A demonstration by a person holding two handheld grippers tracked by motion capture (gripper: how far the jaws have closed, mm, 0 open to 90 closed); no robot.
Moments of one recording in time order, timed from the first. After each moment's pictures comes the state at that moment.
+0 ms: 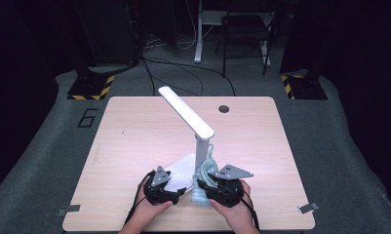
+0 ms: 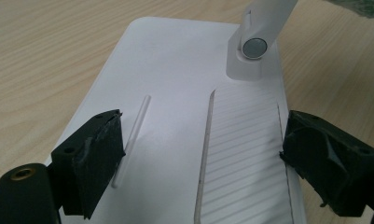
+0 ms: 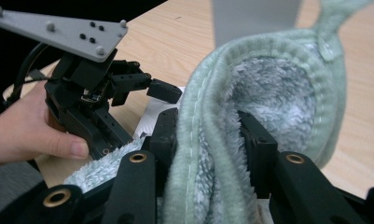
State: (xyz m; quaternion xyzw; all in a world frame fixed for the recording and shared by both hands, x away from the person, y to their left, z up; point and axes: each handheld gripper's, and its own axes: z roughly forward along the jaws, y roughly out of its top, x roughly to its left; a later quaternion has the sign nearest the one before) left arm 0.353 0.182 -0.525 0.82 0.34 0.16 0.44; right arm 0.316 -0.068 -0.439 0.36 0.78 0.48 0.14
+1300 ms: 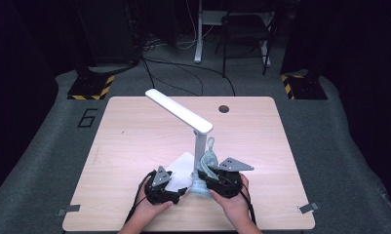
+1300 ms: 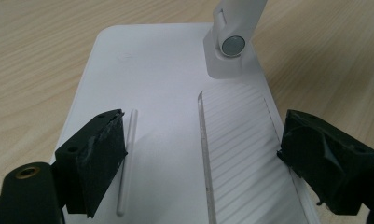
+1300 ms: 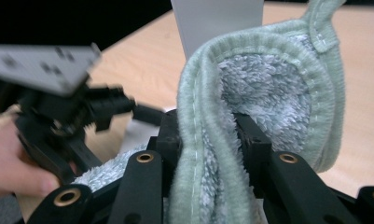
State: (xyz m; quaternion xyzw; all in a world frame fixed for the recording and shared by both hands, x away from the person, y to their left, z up) left arm 0.353 0.180 -0.526 0.82 0.33 0.16 0.44; right arm 0.340 -0.072 -0.442 0.39 0.75 0.52 0.13
